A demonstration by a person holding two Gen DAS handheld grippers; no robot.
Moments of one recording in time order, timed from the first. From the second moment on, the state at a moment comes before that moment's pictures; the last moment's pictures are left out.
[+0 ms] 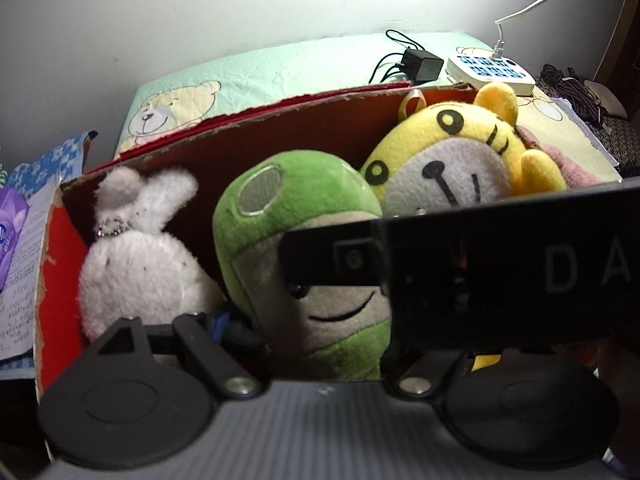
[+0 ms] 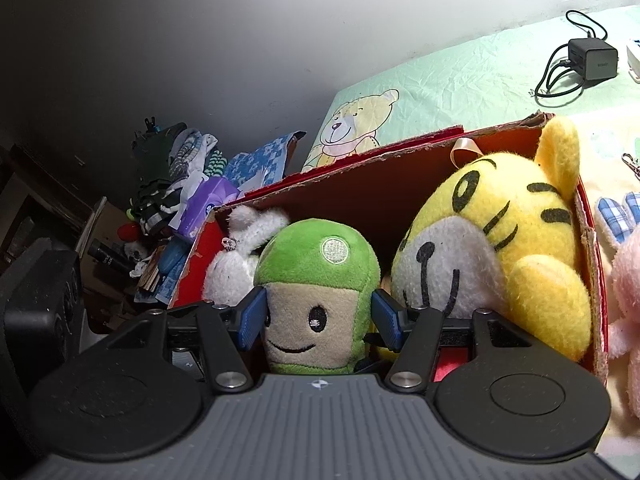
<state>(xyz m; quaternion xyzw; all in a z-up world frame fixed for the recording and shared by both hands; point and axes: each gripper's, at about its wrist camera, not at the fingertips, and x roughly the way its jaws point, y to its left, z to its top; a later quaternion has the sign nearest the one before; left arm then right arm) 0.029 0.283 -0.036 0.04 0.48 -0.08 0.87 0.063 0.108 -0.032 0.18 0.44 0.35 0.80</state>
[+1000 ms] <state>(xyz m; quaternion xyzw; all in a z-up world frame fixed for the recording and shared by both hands) 0.018 0.274 -0.020 0.07 0.46 -0.07 0.88 0.067 0.099 -0.029 0.22 0.44 0.34 0.80</state>
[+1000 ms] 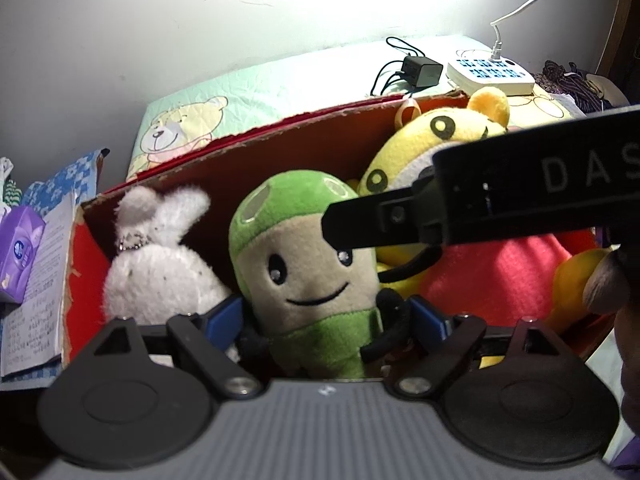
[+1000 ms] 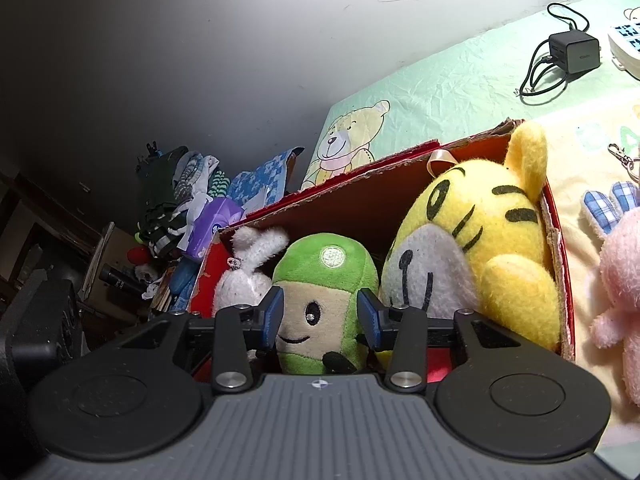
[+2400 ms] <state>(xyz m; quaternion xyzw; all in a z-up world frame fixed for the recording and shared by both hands) -0.019 0.261 0.010 0.06 0.44 -0.01 0.90 0.025 0.058 -0.018 0.23 0.40 0.33 0.82</state>
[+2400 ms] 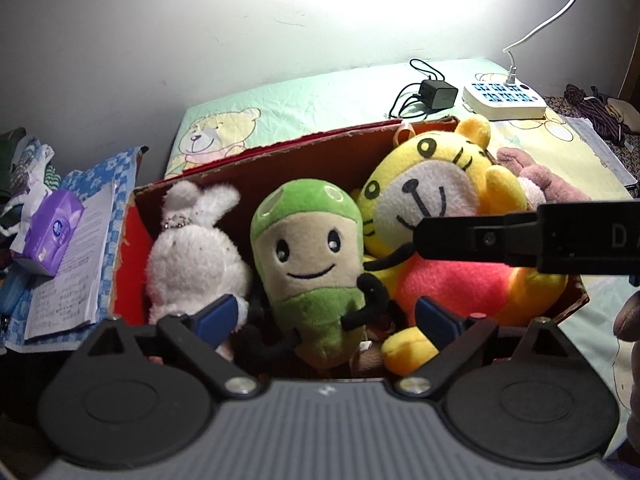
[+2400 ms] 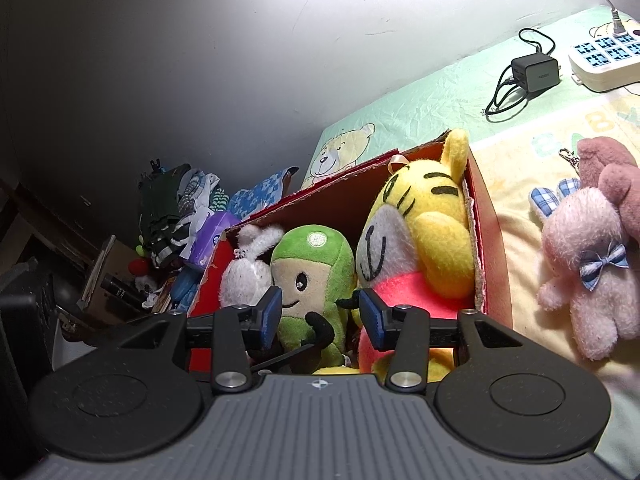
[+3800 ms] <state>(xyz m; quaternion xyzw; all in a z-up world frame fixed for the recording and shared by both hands) -0.021 0.120 0.059 0.07 0.41 0.03 0.91 0.018 -0.081 0.002 0.21 0.35 0.34 0.85</state>
